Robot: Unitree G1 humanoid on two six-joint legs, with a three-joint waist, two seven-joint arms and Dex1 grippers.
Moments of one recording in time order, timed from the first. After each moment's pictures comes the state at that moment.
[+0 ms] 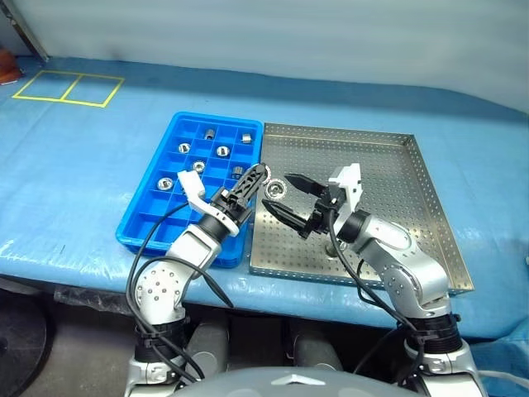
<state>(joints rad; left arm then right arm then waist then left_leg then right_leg) -0.13 -0.06 0.04 -0.31 -1.43 0.67 0.06 -0.19 -0.35 0.07 -0.37 0.52 0.49 0.65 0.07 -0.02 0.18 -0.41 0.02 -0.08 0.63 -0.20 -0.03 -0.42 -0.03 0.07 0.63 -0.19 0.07</state>
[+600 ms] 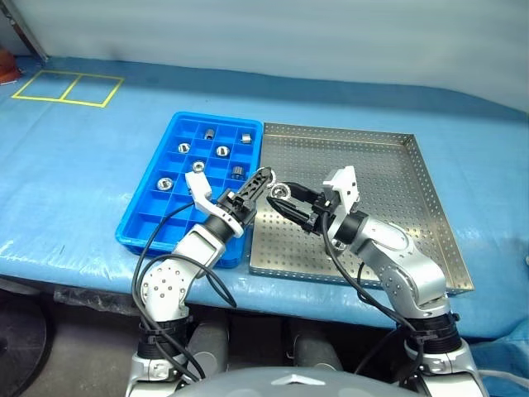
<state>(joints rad) -0.14 -0.06 0.02 -0.28 -1.38 0.67 0.04 -0.19 -0.35 0.09 -0.36 0.48 0.49 0.65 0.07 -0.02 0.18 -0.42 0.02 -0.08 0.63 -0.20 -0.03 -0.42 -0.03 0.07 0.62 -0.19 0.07</state>
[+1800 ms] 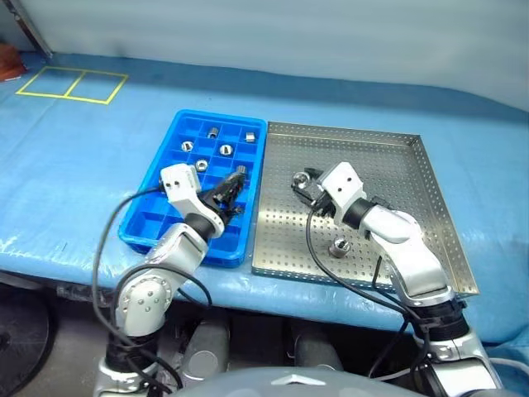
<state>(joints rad) -0.12 0.22 -0.04 -0.61 -0.92 0.69 0.31 -0.23 -0.45 0.12 -0.31 0.14 0.40 0.60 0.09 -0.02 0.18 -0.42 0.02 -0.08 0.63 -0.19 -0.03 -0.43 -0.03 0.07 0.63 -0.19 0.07</state>
